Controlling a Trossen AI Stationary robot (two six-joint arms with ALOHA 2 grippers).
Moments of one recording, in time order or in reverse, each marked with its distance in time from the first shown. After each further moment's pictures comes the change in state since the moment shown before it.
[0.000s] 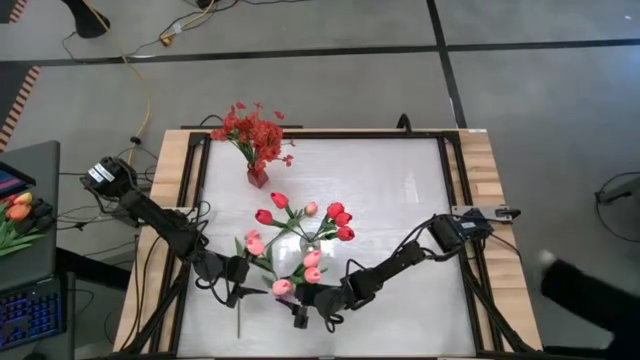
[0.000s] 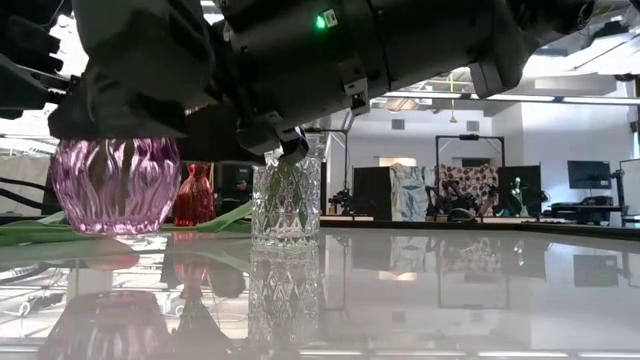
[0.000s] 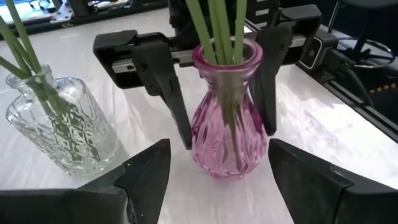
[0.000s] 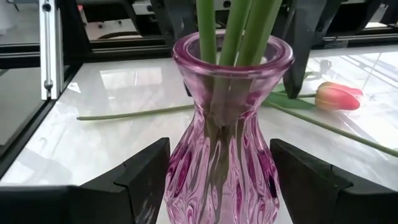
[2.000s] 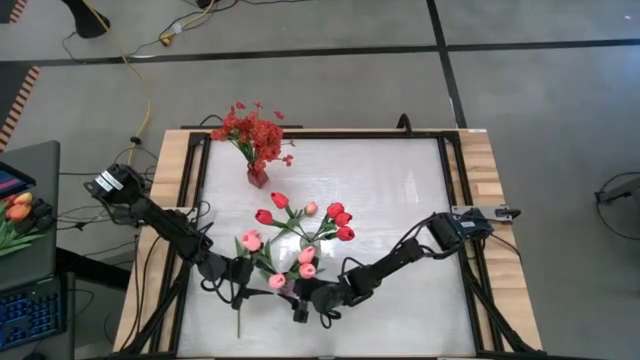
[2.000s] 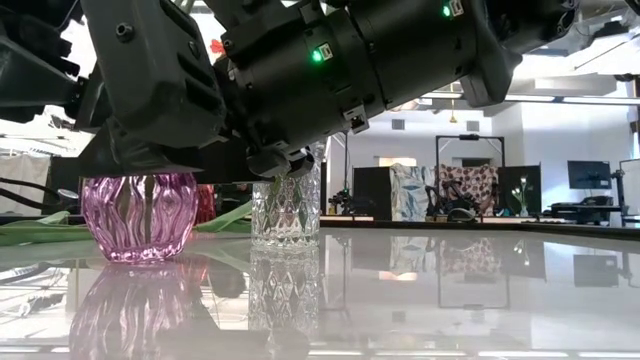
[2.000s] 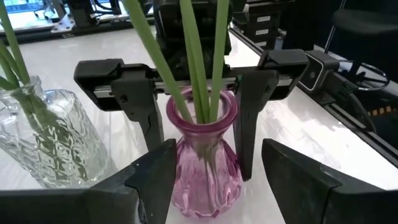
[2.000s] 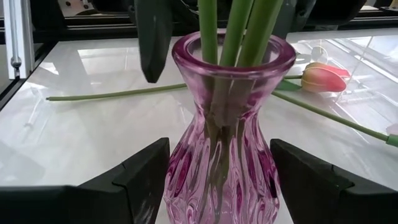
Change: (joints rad) left arm 0.021 0.132 0.002 0.210 0.012 -0.008; right arm -0.022 0.000 -0.002 -0.087 -0.001 0.021
